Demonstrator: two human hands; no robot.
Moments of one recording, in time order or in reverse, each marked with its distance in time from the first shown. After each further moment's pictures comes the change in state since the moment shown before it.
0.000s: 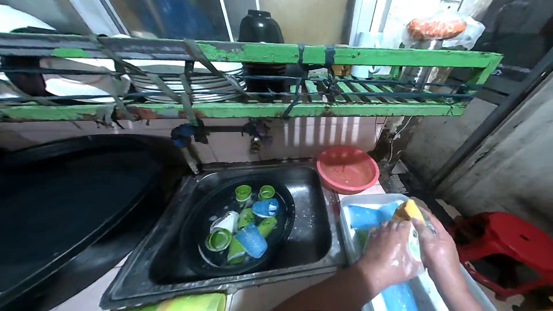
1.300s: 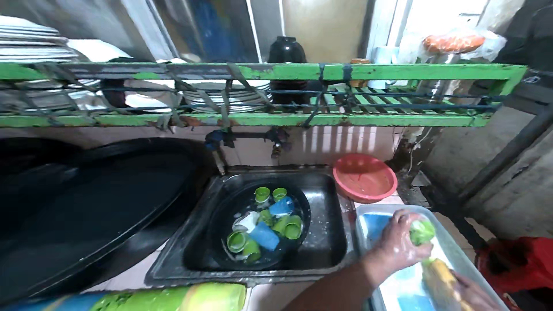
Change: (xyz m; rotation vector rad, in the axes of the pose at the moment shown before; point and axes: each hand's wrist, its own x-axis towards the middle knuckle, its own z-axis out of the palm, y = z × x) left_hand 0.032 -0.039 0.015 -0.409 0.374 0.190; right_hand -0.028 0.096 -0.042 0.227 -0.301 0.272
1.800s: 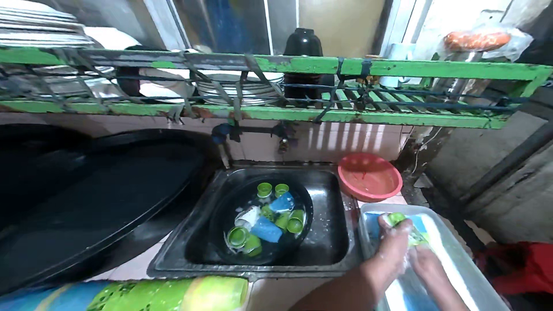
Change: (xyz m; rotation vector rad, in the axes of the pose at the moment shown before) left_hand -0.009 0.021 0.004 -0.840 0.334 -0.628; right_hand 0.015 -0.061 0.084 -0.449 -0.040 -0.278
